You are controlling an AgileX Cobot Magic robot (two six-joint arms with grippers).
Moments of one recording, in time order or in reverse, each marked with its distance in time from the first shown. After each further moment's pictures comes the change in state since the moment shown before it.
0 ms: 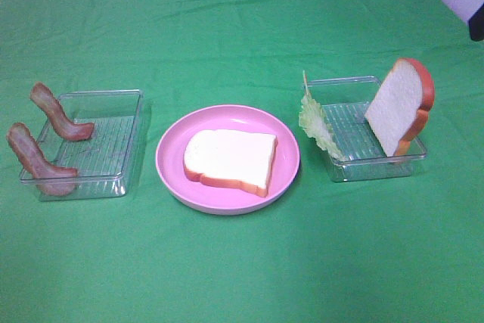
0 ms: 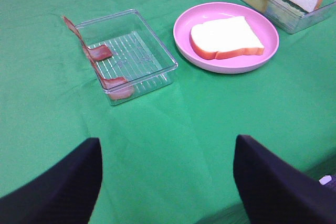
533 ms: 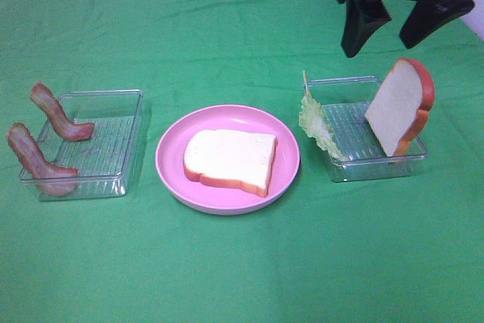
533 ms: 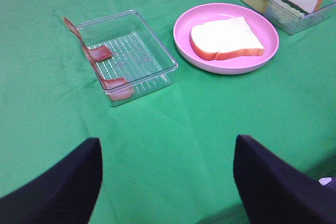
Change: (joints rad) left arm 0.000 -0.001 0.000 0.000 -0.002 0.000; right arm 0.382 0.428 -0.355 -0.260 0.129 0.185
